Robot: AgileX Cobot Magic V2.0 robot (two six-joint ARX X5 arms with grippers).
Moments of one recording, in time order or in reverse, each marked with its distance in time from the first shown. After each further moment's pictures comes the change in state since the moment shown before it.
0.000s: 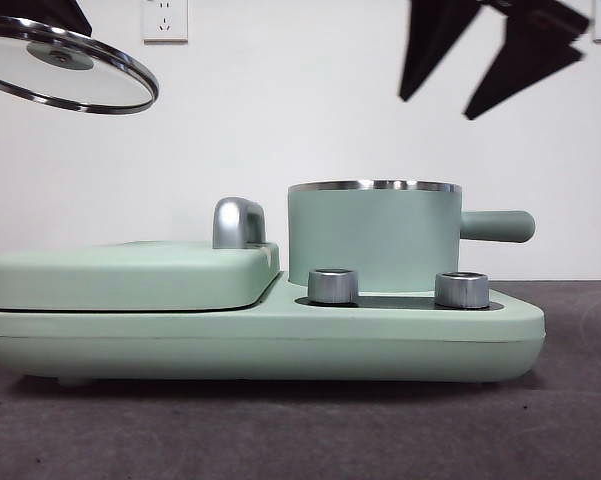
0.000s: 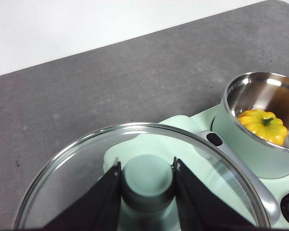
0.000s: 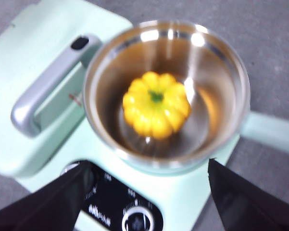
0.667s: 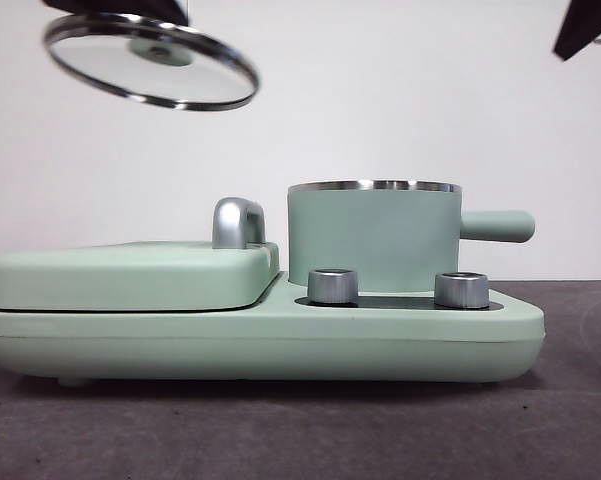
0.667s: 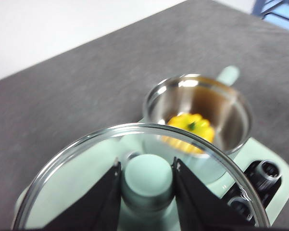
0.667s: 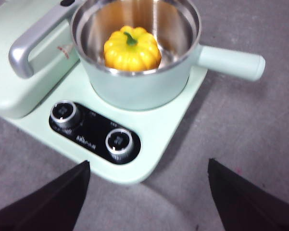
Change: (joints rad) left arm -0.251 0.074 0.000 0.113 0.001 0.000; right arm 0.000 -0.486 -0.258 -0.140 0.085 0.003
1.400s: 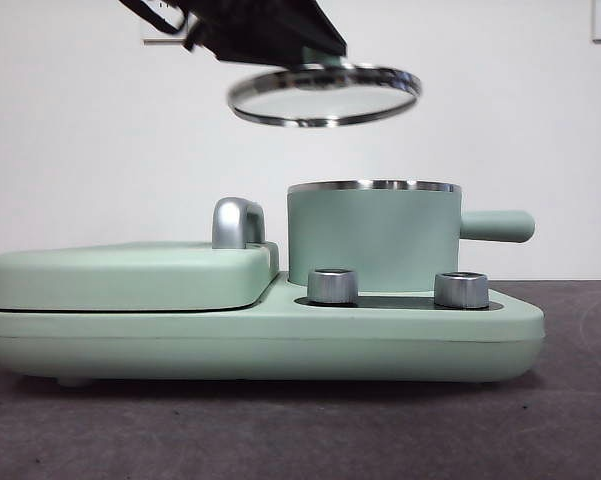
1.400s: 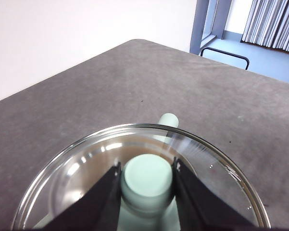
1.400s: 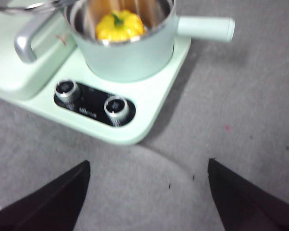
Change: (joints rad) left arm -0.220 0.299 0.000 0.463 0.003 -0.087; right arm 0.000 -0.231 0.000 -0.238 0.024 0.104
